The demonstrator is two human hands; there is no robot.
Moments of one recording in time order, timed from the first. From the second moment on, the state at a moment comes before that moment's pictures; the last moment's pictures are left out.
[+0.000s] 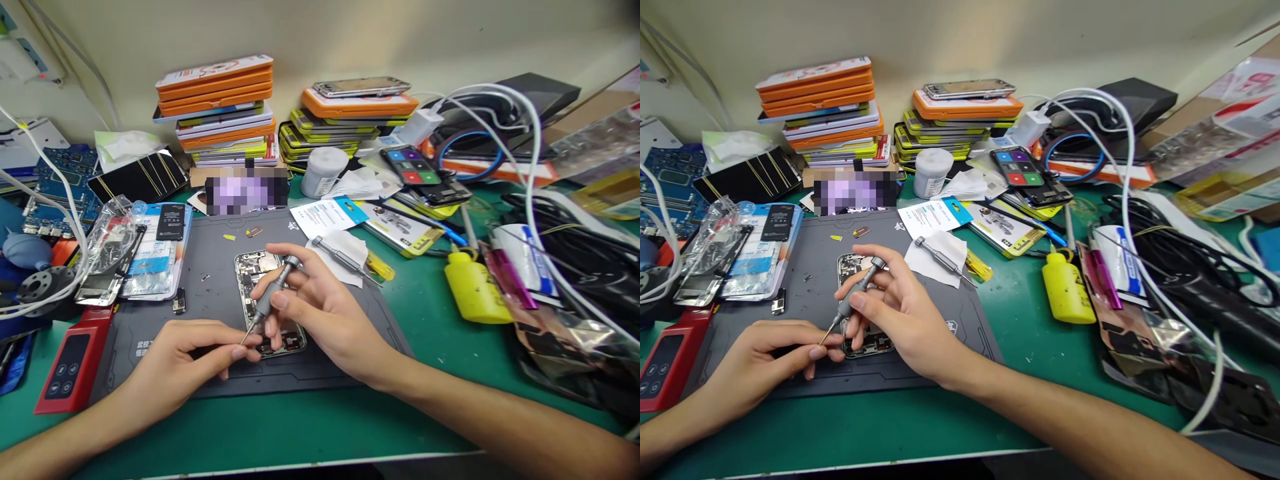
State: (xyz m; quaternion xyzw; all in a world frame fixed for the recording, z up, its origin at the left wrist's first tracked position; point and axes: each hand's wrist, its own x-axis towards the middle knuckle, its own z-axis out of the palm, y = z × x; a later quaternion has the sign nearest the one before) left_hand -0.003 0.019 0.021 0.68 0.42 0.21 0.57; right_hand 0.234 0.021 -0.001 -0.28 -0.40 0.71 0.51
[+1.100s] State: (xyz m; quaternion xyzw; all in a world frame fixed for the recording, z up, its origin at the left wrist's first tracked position) left_hand -0.002 0.020 0.020 0.68 0.41 0.21 0.58; right_hand 0.237 0.020 -0.001 -0.30 -0.40 0.71 0.49
